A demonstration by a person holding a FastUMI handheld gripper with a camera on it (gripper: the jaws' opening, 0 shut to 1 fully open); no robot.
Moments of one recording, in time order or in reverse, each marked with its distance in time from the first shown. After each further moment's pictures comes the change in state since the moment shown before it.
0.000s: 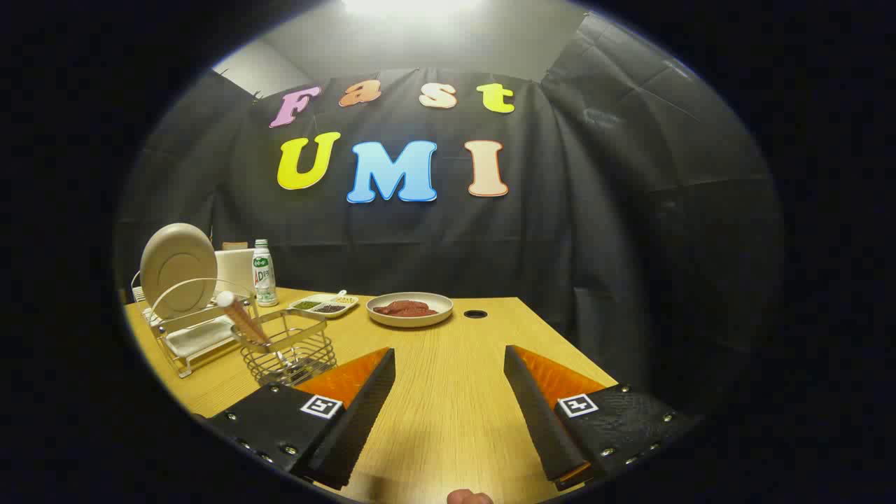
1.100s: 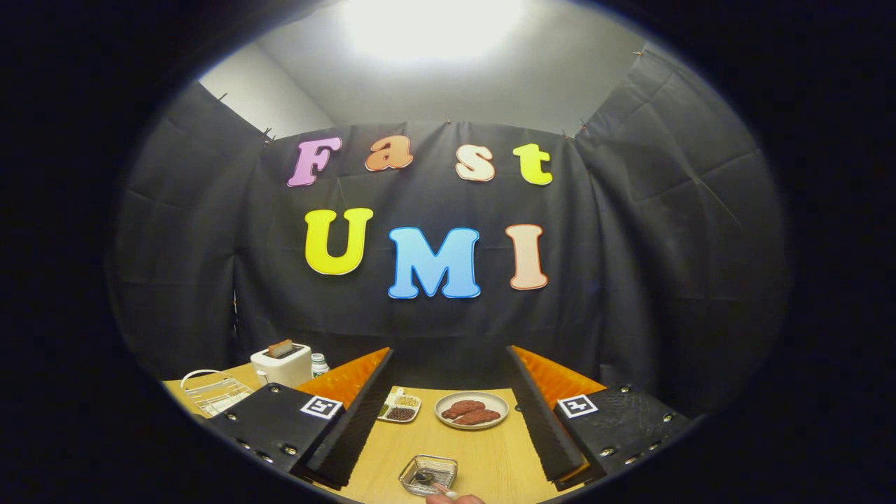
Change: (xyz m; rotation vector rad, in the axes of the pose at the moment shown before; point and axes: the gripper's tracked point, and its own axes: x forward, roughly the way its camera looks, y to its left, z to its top) arm -0.042 0.157 0.281 0.002 -0.135 0.074
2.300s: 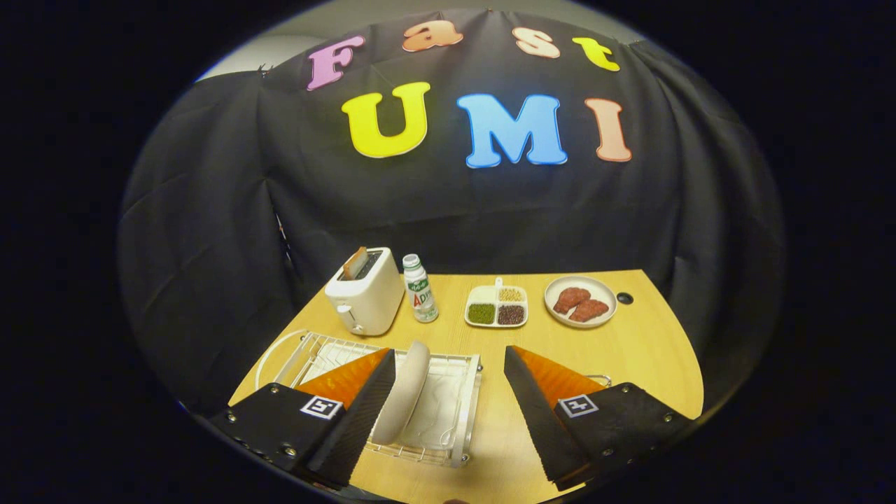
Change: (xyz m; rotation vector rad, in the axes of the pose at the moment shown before) arm 0.017 0.200 -0.104 0.123 0.671 0.169
